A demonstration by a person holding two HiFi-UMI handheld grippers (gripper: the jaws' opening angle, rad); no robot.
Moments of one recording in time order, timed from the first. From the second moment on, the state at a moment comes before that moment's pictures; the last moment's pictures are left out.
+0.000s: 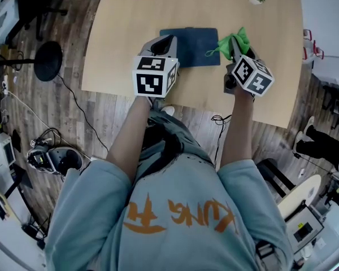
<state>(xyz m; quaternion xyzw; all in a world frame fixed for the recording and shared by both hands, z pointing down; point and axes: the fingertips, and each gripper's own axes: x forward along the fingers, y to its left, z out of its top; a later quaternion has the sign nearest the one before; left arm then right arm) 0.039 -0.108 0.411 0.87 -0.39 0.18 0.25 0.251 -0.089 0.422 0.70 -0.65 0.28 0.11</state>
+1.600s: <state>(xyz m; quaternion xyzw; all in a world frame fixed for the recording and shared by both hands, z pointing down) 0.071 -0.026 0.156 0.94 -0.35 -0.01 0.02 0.233 0.063 0.154 0.79 -0.61 -0.03 0.07</state>
